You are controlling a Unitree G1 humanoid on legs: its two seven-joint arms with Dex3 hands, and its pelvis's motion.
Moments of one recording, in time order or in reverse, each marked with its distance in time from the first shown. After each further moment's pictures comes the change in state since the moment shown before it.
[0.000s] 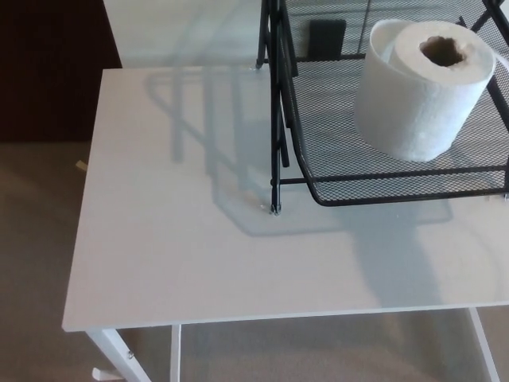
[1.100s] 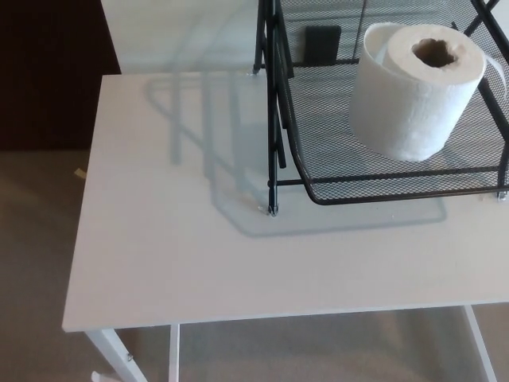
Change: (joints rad) left_arm -0.043 0.000 0.000 0.036 -0.001 0.000 0.000; right_arm 0.893 0.637 -0.457 0.509 0.034 -0.347 -0.428
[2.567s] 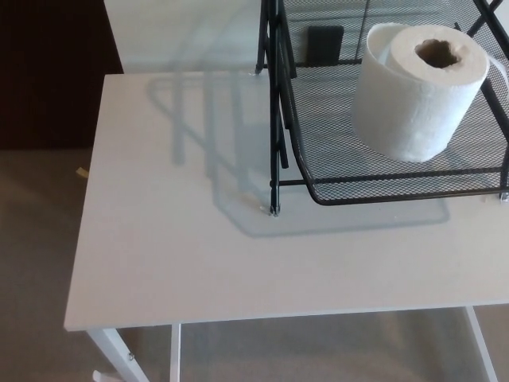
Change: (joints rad) left_arm -0.035 0.001 -0.011 0.039 0.000 0.000 0.008; right_arm -0.364 -0.506 1.224 0.466 -0.437 0.184 -0.053
